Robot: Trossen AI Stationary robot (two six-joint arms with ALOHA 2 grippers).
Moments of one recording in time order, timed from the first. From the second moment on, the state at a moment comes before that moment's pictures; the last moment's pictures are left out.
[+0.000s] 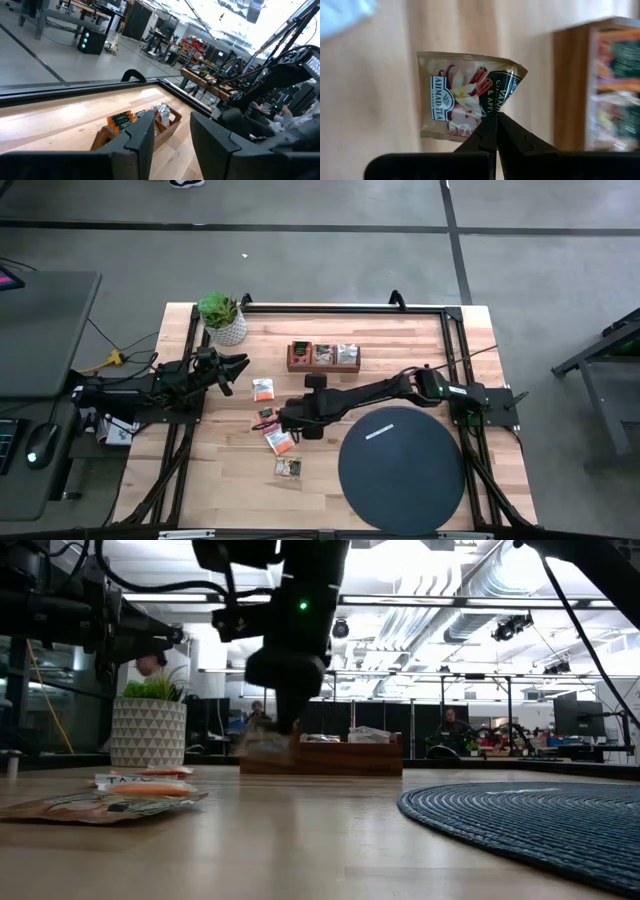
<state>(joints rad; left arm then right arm) 0.01 0.01 0.03 0.05 -0.48 -0.44 0.16 2.39 2.11 -1.10 0.51 0.15</state>
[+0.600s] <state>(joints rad) 0.01 0.01 0.03 0.05 -0.48 -0.44 0.02 2.23 2.00 -1.31 0.78 0.20</state>
